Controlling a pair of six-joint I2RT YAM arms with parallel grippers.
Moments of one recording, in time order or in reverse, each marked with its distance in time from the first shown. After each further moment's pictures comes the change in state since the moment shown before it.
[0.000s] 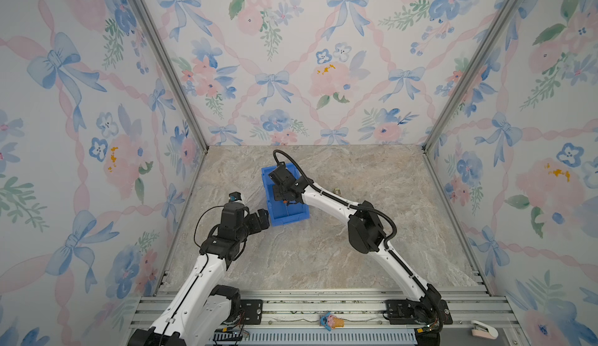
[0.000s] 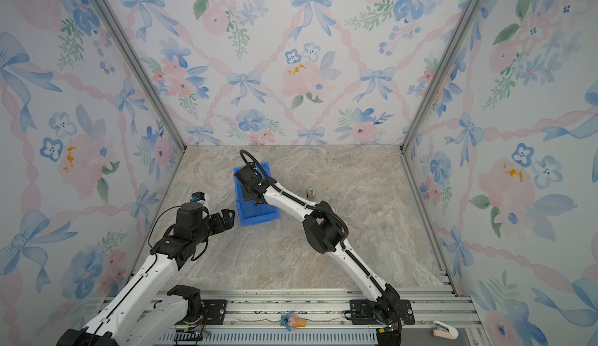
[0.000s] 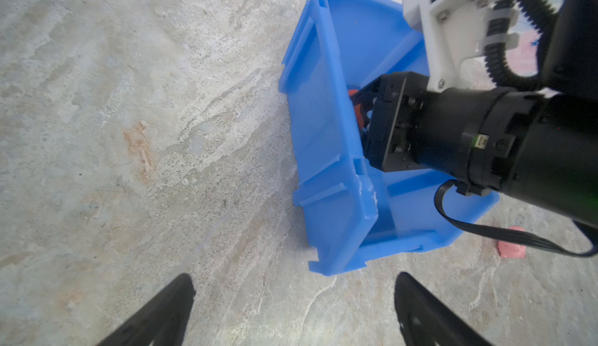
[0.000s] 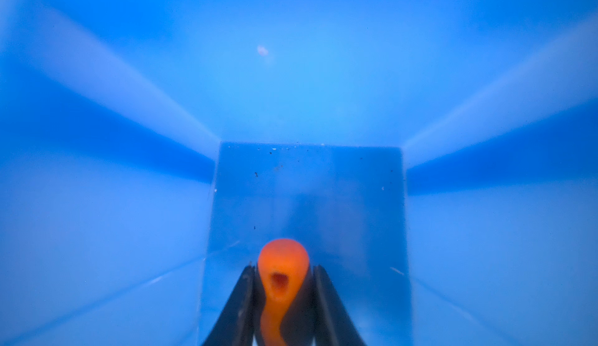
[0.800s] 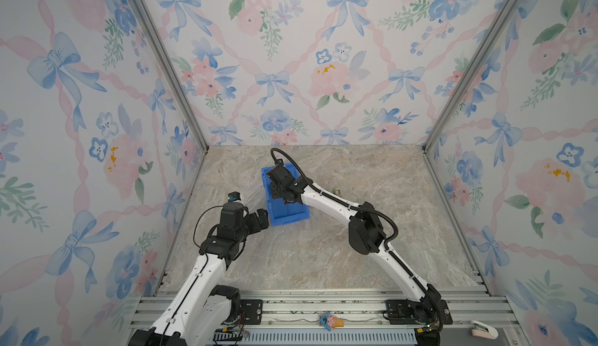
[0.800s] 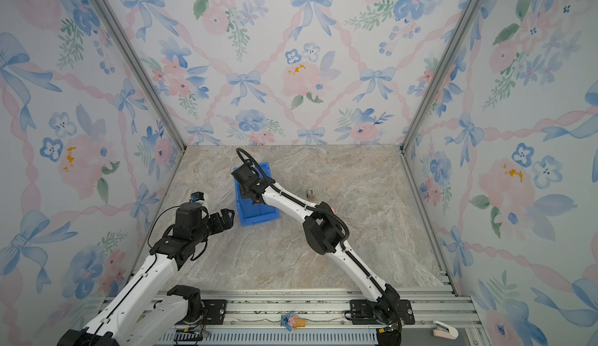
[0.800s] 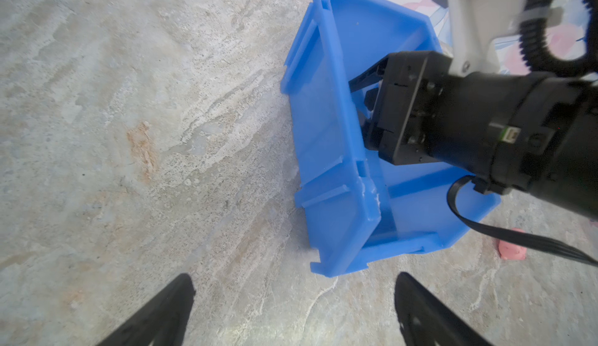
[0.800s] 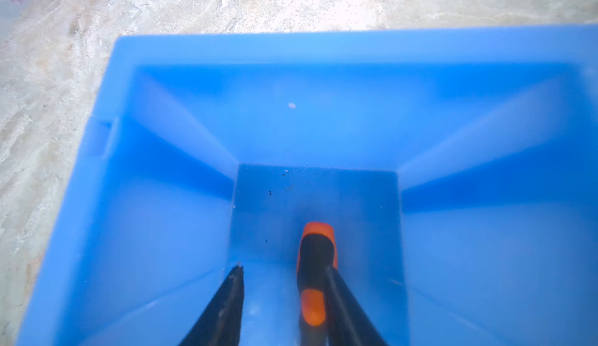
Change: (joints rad) left arm 0.011 -0.002 0.000 0.000 0.005 0.003; right arm 0.018 -0.046 -0.011 0.029 0.047 -0.039
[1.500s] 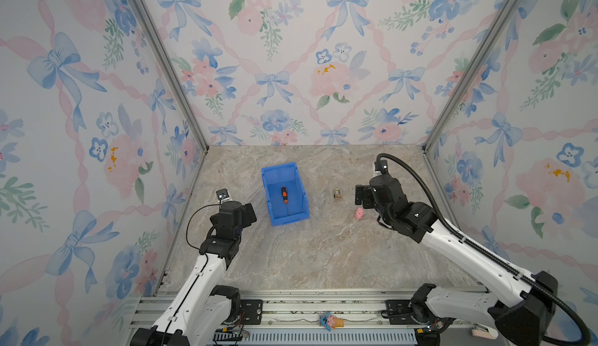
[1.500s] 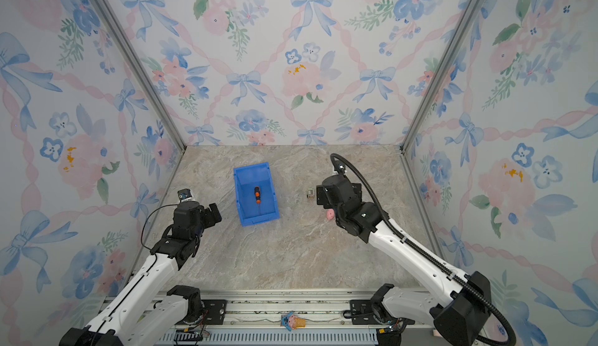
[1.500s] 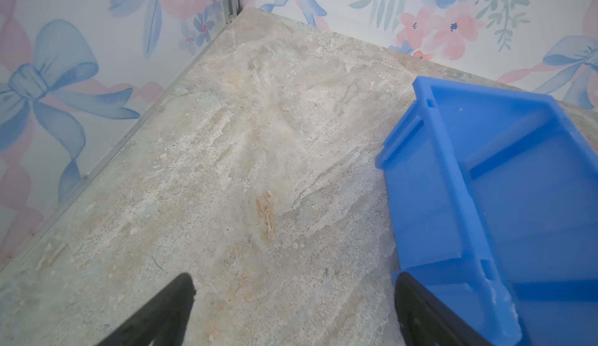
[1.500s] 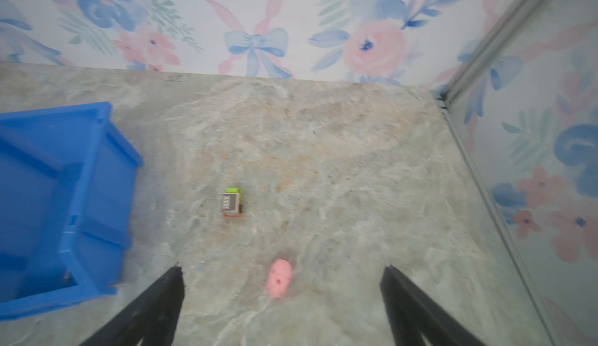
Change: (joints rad) left arm 0.018 0.018 -0.041 0.156 -0.408 0.142; right arm -0.315 -1.471 -1.447 0.145 0.254 -0.138
